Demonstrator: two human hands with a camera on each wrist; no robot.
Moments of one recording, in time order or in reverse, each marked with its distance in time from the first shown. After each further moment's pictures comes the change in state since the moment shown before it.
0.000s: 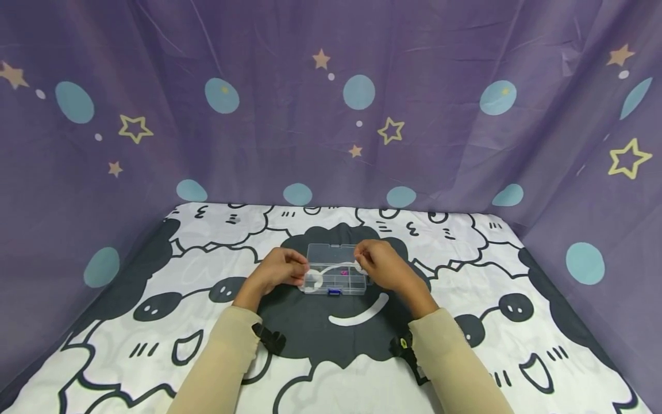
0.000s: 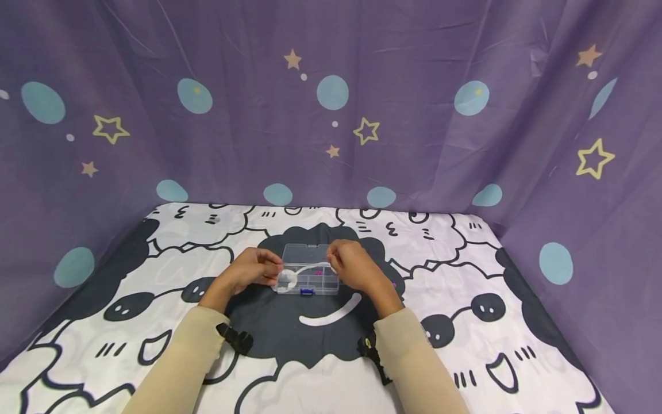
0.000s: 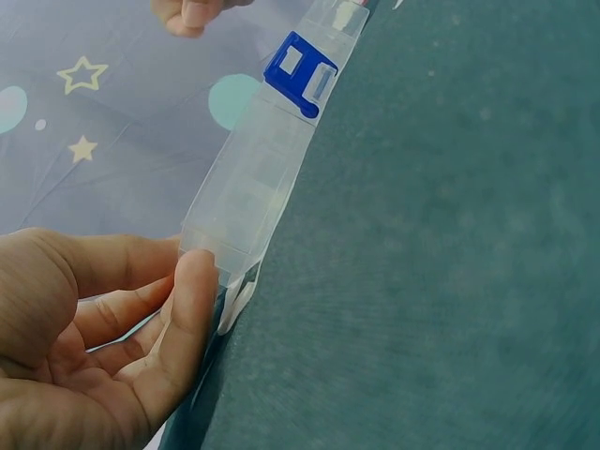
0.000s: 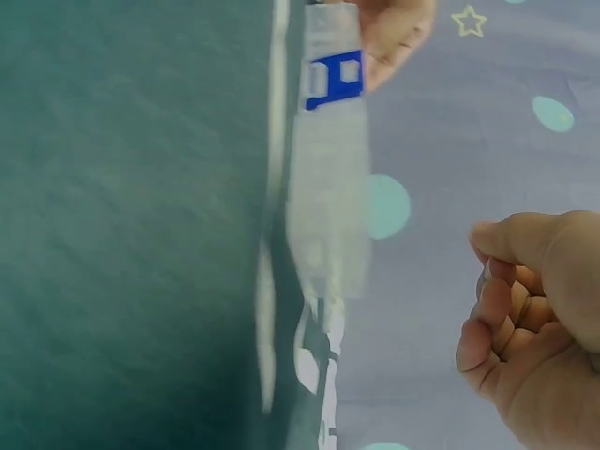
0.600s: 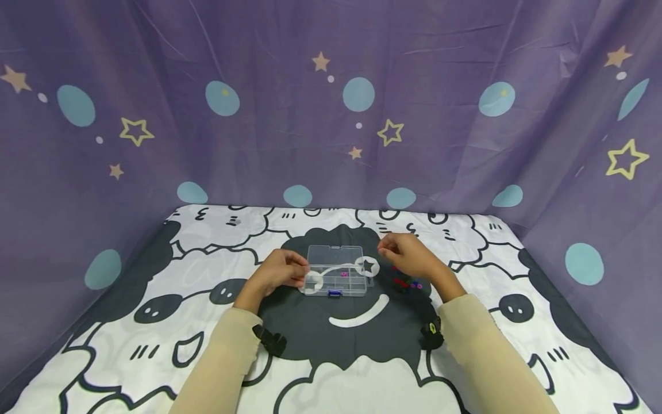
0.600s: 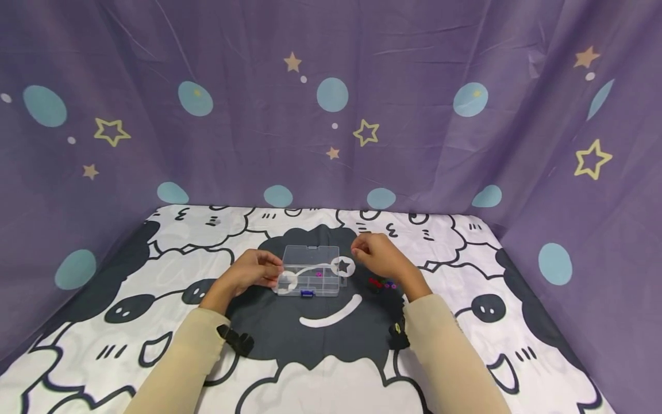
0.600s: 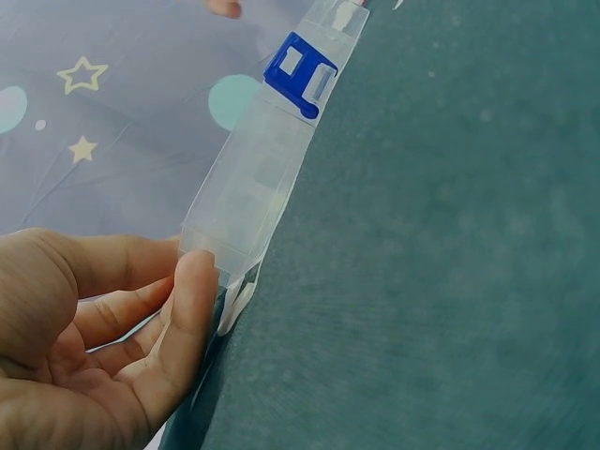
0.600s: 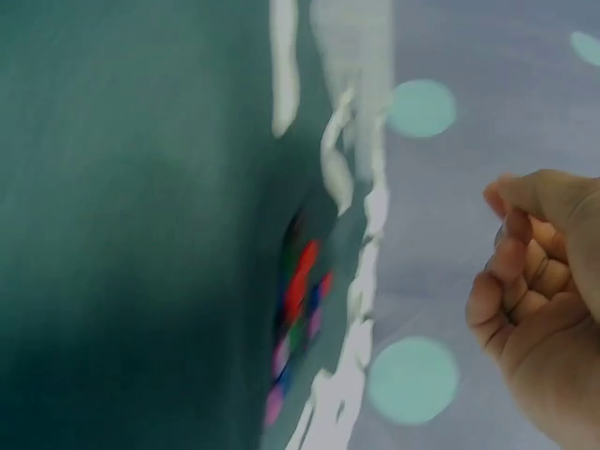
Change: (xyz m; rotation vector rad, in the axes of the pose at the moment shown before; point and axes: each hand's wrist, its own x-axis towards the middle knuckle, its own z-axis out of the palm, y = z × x) left_hand 0.001 -0.003 0.000 -0.006 0.000 0.016; right_hand -0.009 0.037 -0.046 0.033 -0.138 0.157
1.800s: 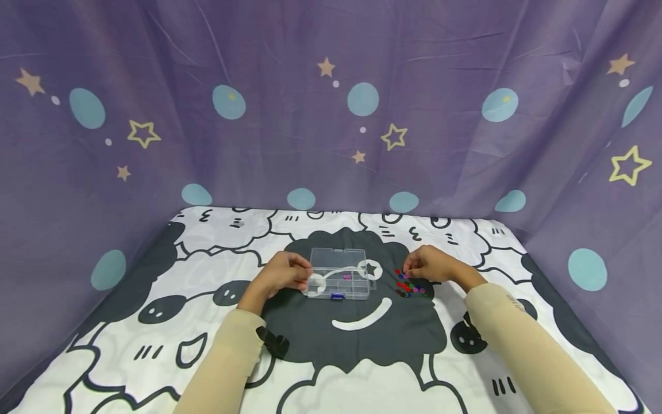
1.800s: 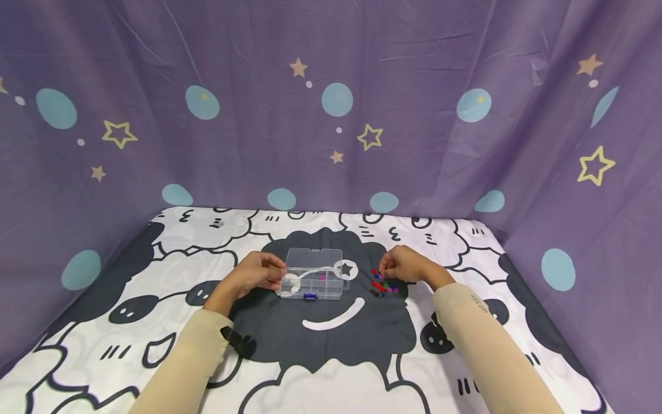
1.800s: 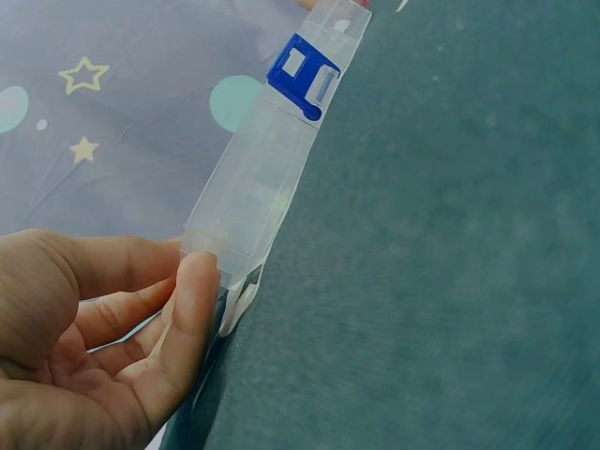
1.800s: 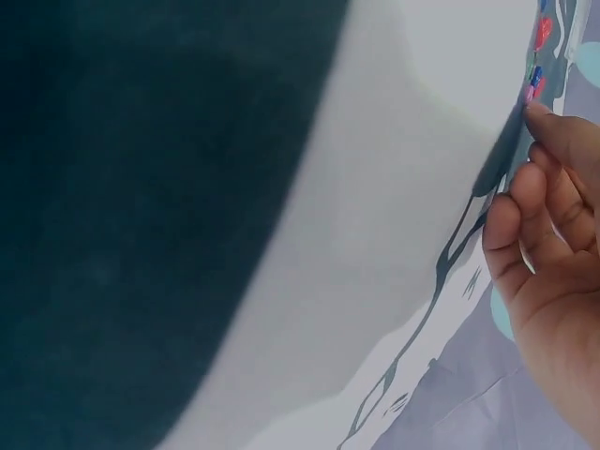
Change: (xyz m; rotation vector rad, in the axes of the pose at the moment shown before) left_hand 0.000 -0.001 0.000 -0.001 -0.002 0.011; right_hand -0.008 0.086 -0.011 0.018 -0.269 -0.067
